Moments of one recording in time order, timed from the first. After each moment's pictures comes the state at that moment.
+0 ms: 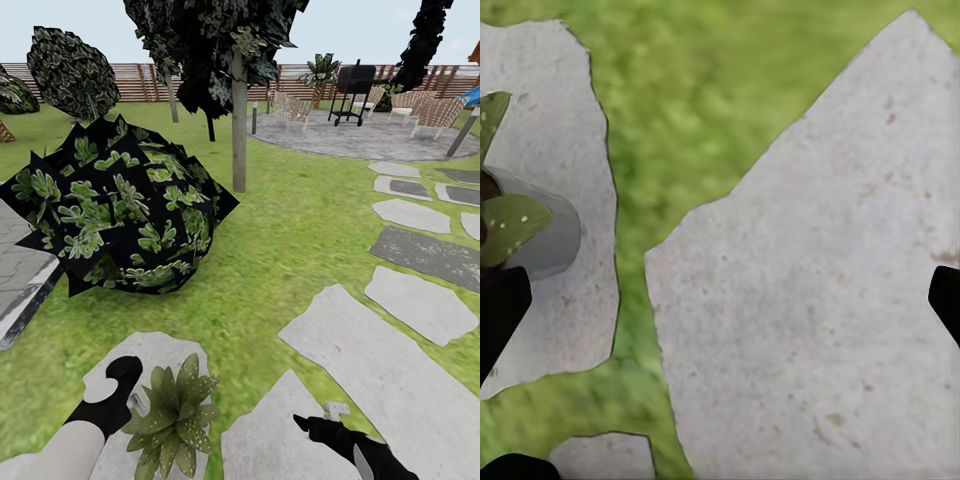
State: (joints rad) left arm -0.61 0.06 0.03 -0.76 -1.58 0.90 -1.11; right arm -0.50 -0.01 -0.55 -0.36 0.32 0.08 0.56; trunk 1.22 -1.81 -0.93
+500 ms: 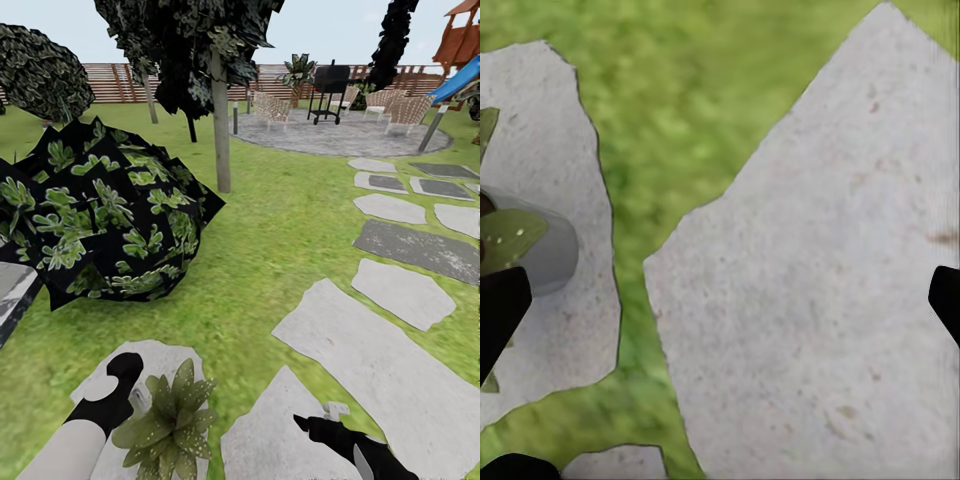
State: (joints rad) left arm -0.61 0.05 0.03 -0.80 -1.58 0.90 -1.11; right arm -0.50 -0.01 -0.55 -0.36 0.32 0.08 0.56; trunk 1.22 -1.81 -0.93
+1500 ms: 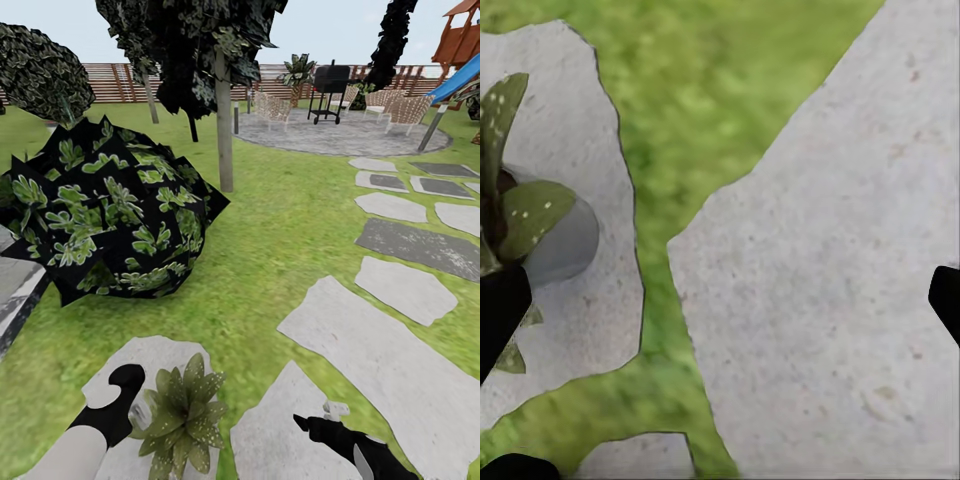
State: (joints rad) left arm -0.60 0.04 0.03 -0.70 -1.58 0.90 -1.11; right arm -0.50 -0.01 -0.55 -0.36 0.32 0.08 0.56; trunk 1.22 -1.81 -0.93
